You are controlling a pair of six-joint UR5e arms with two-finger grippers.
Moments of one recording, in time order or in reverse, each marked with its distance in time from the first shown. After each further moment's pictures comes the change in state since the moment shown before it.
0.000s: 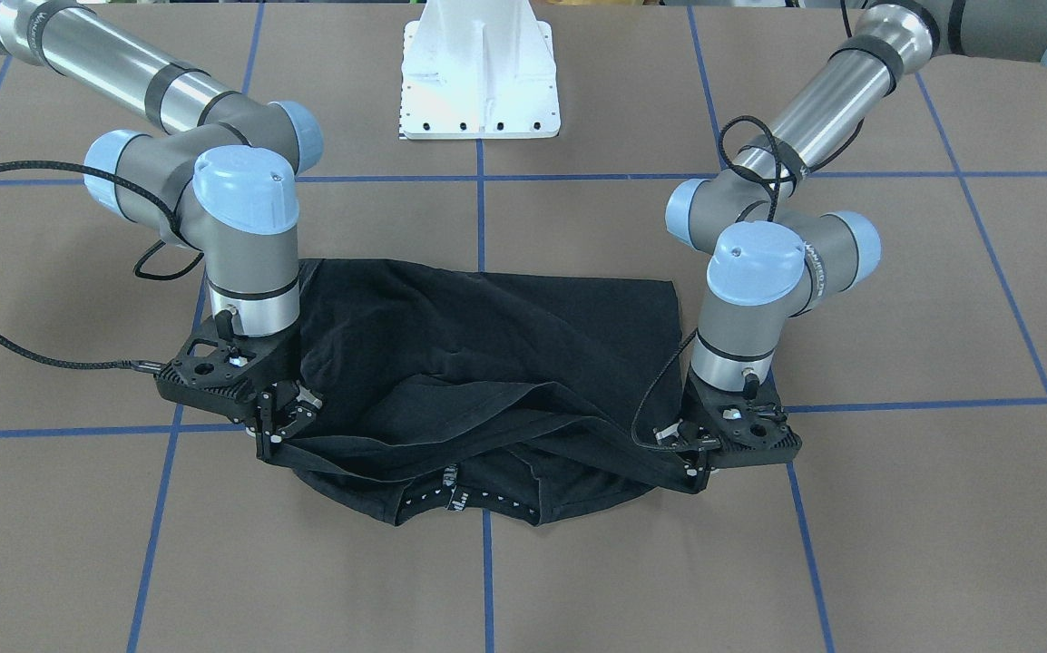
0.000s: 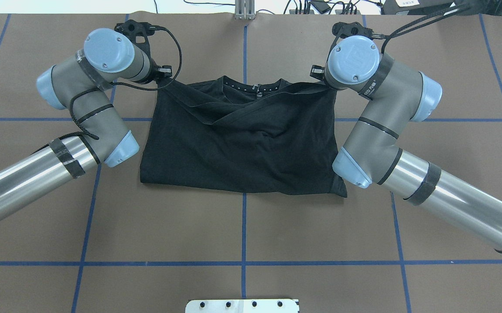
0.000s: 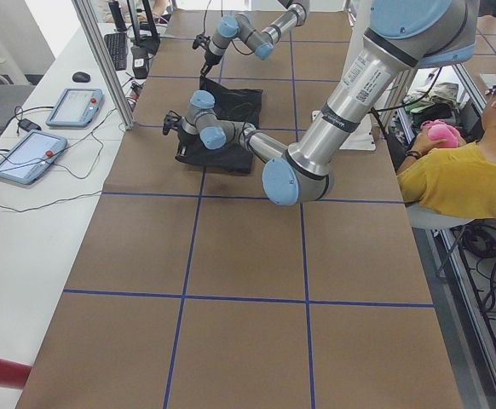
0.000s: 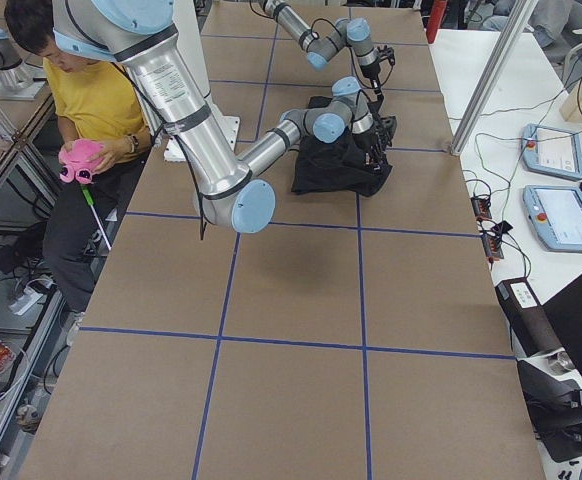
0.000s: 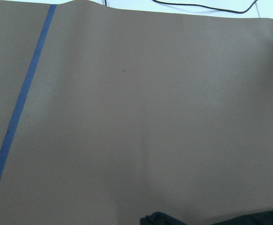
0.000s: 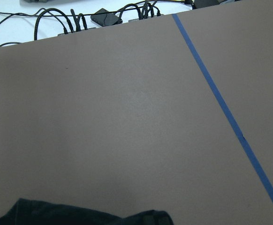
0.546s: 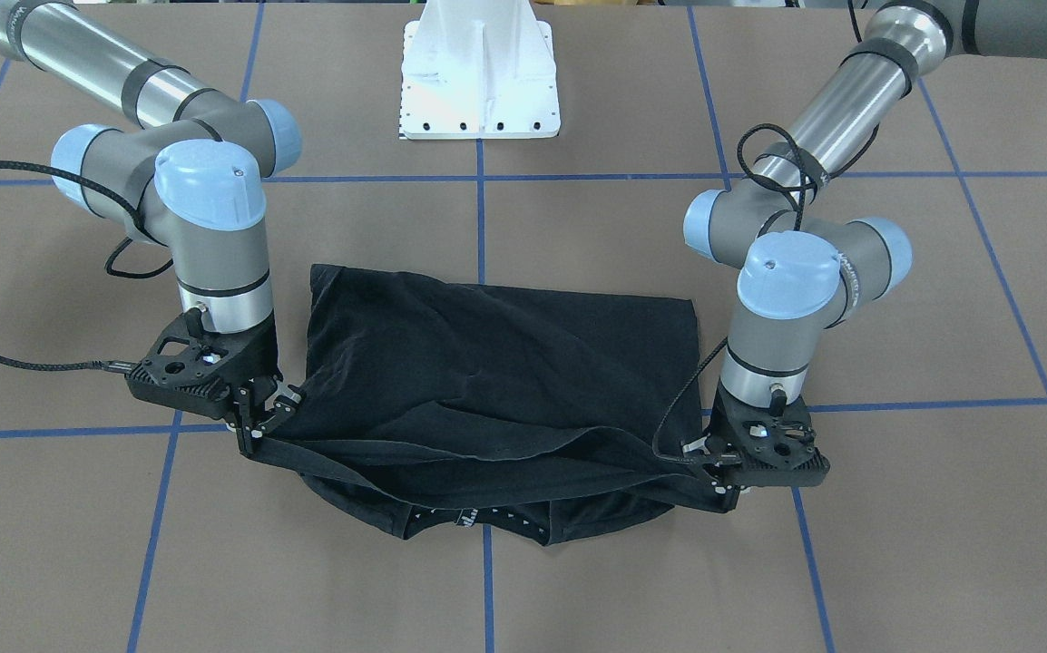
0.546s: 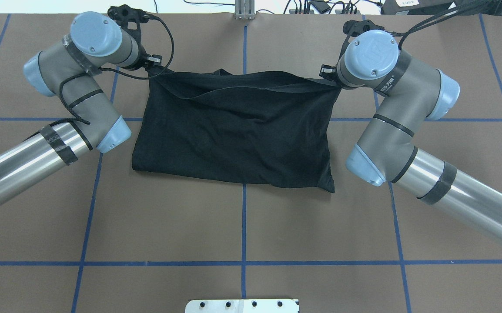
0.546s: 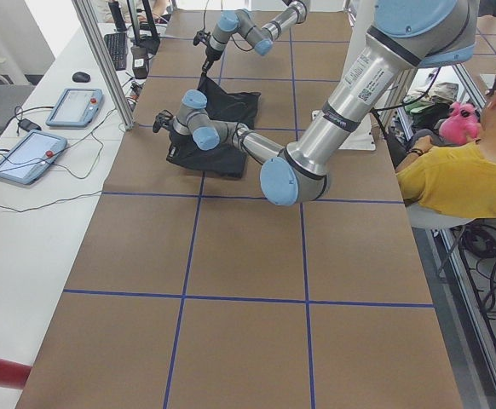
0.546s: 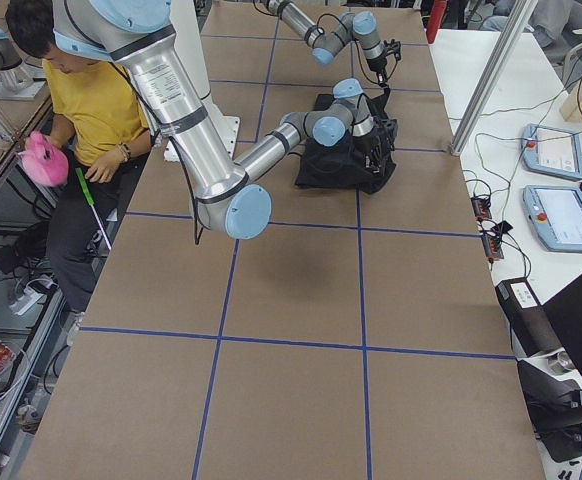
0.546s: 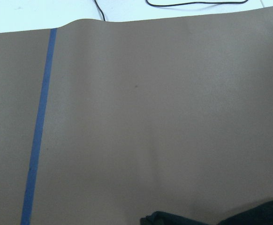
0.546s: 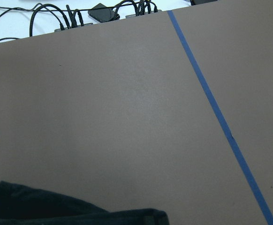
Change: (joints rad) left arm -0.055 -0.008 0.010 0.005 -0.011 0.167; right arm 0.025 -0.046 0.050 0.004 0.051 -0.034
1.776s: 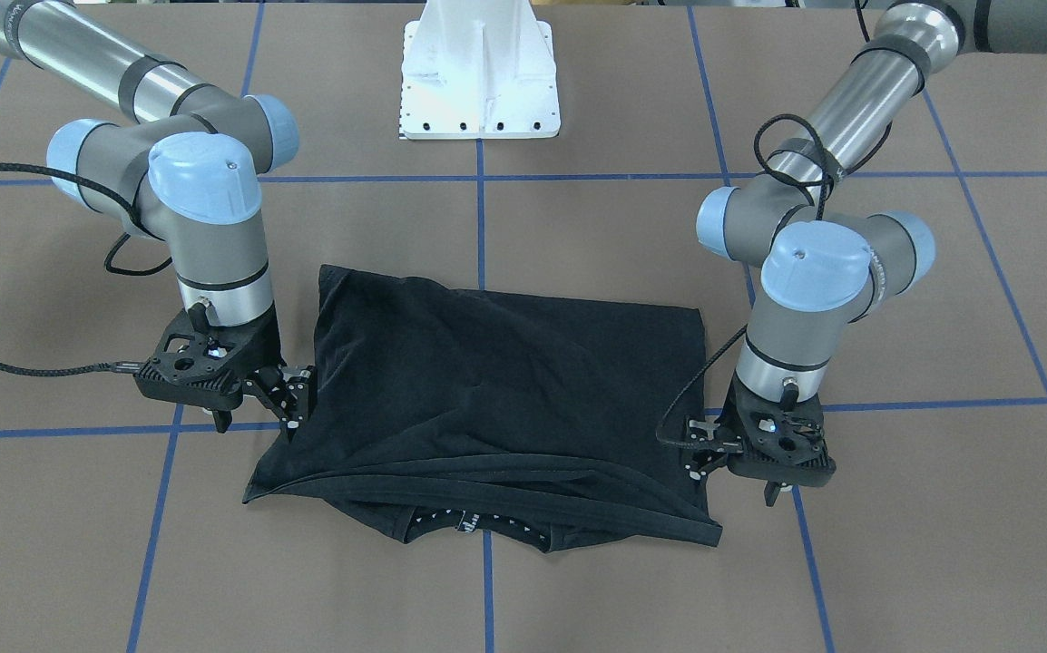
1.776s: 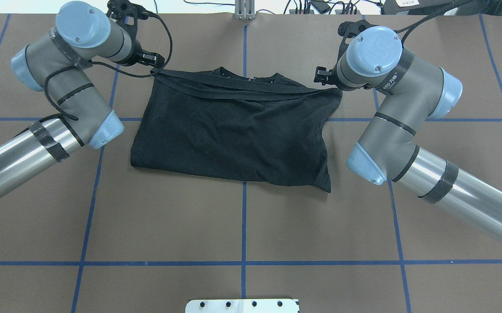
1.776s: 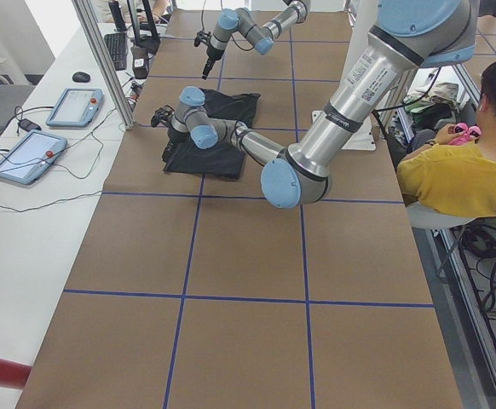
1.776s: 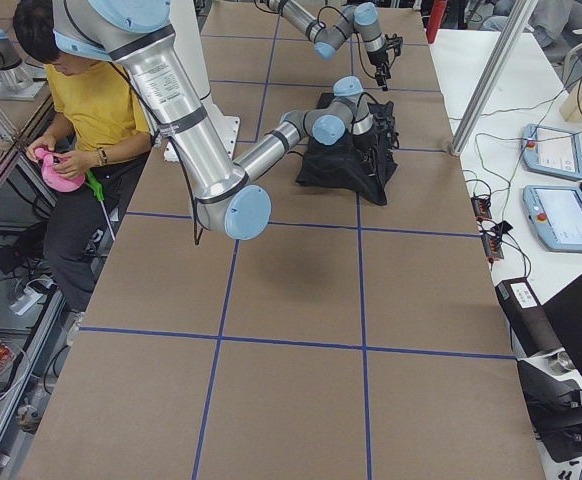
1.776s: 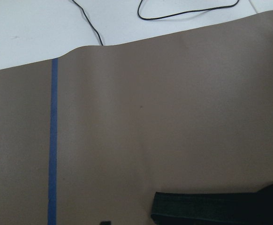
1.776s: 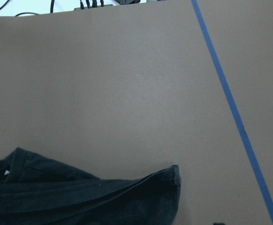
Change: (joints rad) left arm -0.019 0.052 -0.095 -0.009 -0.098 0.148; right arm 0.010 0.008 0.012 -0.001 0.089 -0.113
